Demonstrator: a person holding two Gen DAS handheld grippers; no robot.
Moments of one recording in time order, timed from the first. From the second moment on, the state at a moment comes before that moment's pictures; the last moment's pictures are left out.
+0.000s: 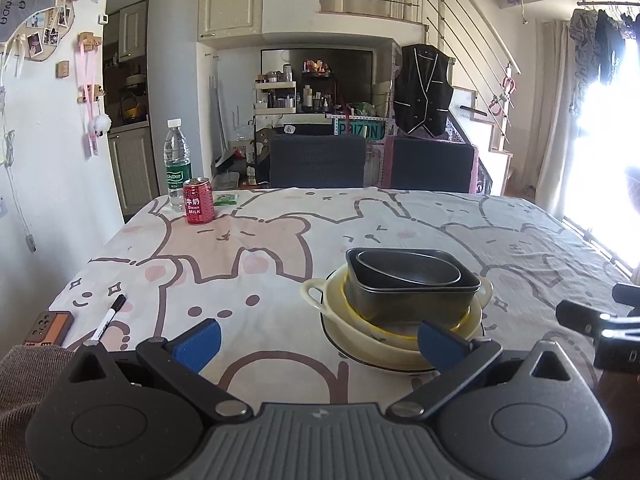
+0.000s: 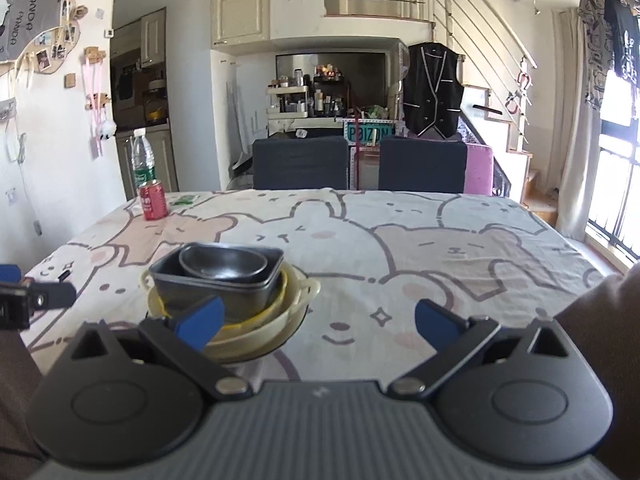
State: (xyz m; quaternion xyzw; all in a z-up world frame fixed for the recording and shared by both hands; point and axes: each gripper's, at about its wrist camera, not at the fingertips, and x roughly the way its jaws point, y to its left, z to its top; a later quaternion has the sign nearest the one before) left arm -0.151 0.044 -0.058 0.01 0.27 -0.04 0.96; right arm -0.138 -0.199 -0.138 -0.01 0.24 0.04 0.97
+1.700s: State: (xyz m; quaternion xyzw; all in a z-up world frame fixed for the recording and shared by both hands) left arm -0.155 0.042 -0.059 0.01 0.27 -0.05 0.96; right arm -0.142 -0.201 -0.140 0.00 0.22 0.04 0.97
